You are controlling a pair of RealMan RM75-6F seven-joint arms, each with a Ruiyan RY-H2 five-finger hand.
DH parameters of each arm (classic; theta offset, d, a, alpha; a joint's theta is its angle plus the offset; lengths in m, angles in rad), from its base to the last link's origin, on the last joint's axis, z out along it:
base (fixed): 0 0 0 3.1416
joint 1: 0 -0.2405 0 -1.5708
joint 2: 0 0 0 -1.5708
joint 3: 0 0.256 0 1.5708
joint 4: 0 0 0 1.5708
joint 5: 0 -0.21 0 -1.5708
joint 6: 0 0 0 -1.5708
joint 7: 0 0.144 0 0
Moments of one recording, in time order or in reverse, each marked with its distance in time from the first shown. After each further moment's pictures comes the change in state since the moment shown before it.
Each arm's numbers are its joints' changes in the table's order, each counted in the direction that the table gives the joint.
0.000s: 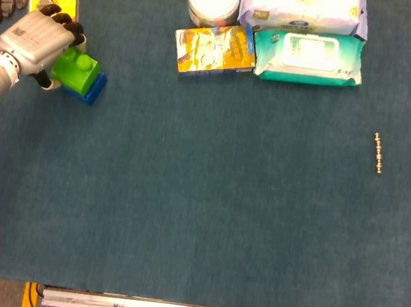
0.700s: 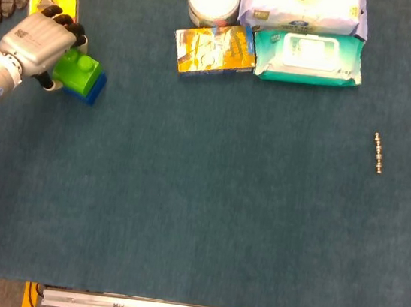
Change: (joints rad) left arm -0.001 0.021 -0.002 -0.014 0.018 0.003 0.015; right arm 0.007 -0.005 0.000 0.001 0.003 -0.008 0.005
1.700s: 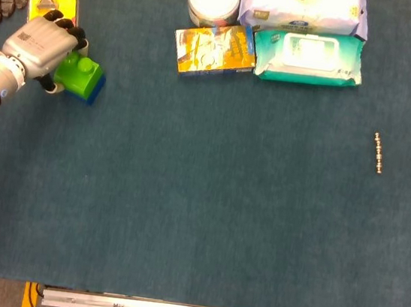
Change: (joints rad) left arm 0.002 0.040 0.008 -0.042 0.006 0.021 -0.012; right arm 0.002 0.000 0.002 -0.007 -0.007 0.003 0.005
